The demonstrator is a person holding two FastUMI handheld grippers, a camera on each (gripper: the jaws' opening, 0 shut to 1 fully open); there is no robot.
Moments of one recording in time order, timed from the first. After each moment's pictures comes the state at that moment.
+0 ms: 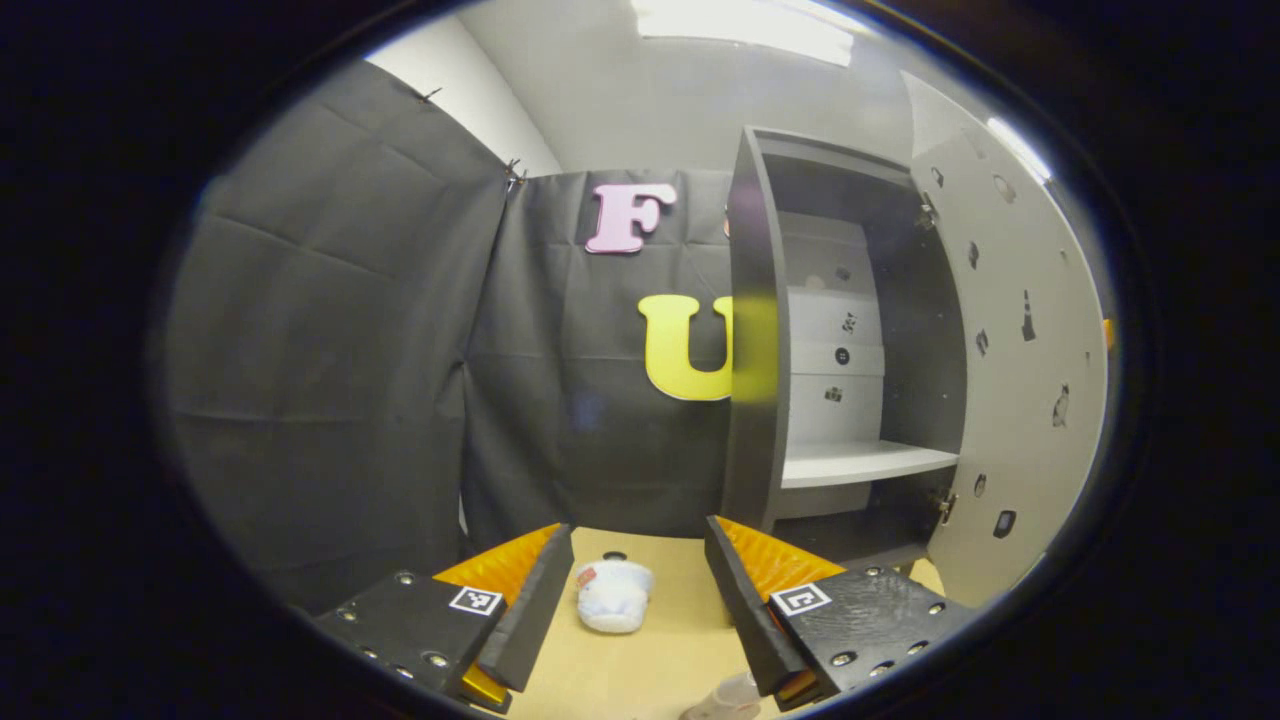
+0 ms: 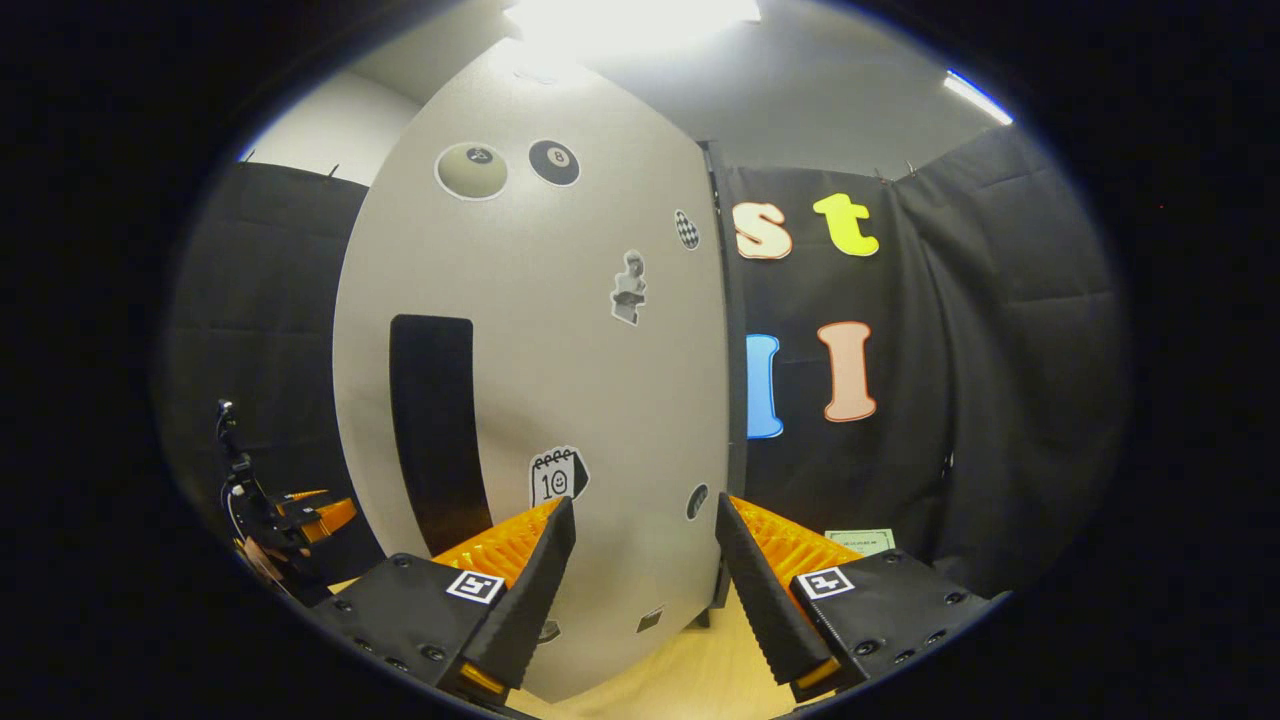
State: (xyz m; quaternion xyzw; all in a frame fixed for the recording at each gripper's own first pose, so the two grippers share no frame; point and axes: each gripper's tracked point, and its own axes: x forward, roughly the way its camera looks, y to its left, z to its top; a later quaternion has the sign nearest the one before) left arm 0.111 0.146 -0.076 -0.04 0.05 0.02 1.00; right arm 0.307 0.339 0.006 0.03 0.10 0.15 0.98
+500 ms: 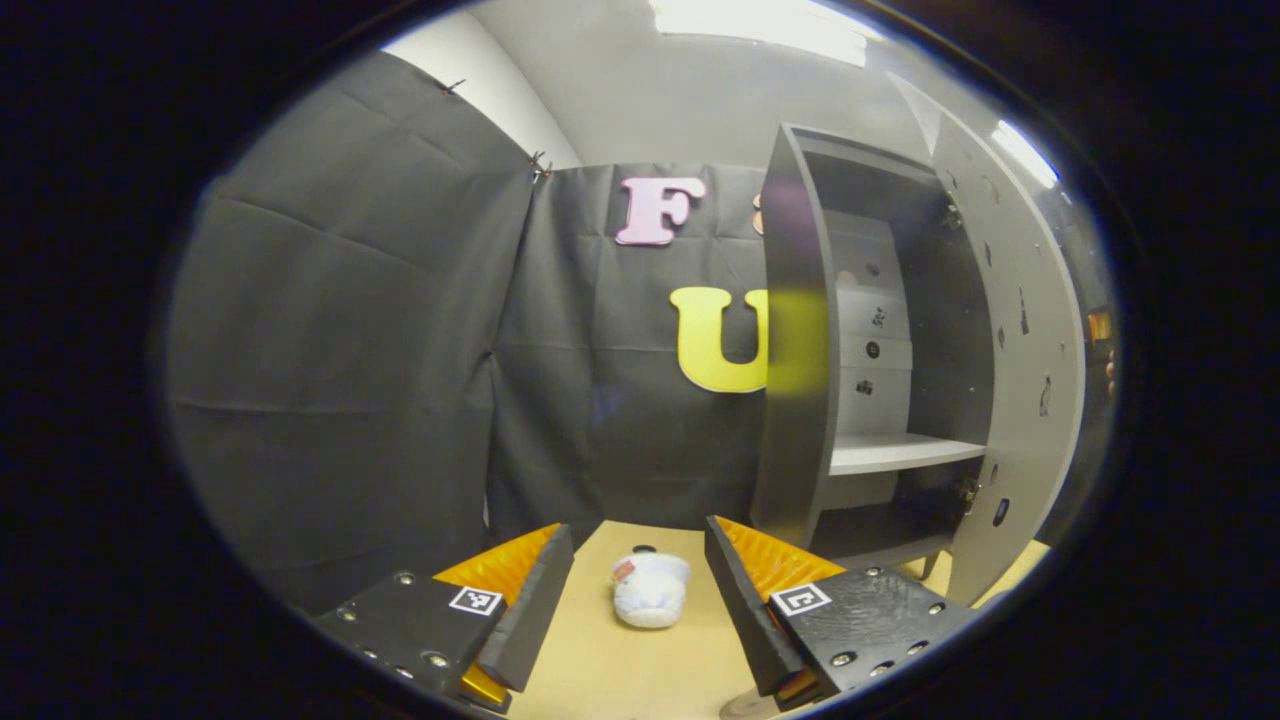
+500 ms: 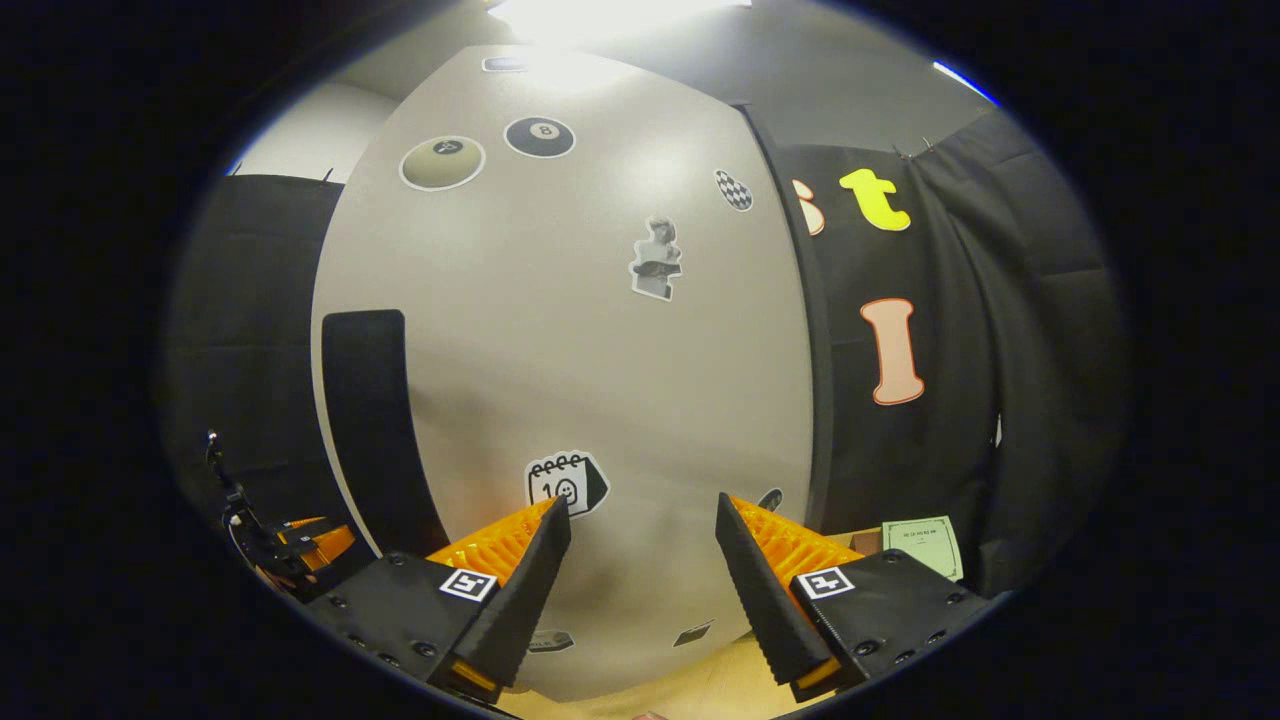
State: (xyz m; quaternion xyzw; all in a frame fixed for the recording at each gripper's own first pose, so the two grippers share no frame) left arm 0.106 0.216 -0.101 -0.05 0.06 0.05 1.00; right arm 0.364 0.401 -0.013 0.06 0.11 0.17 0.98
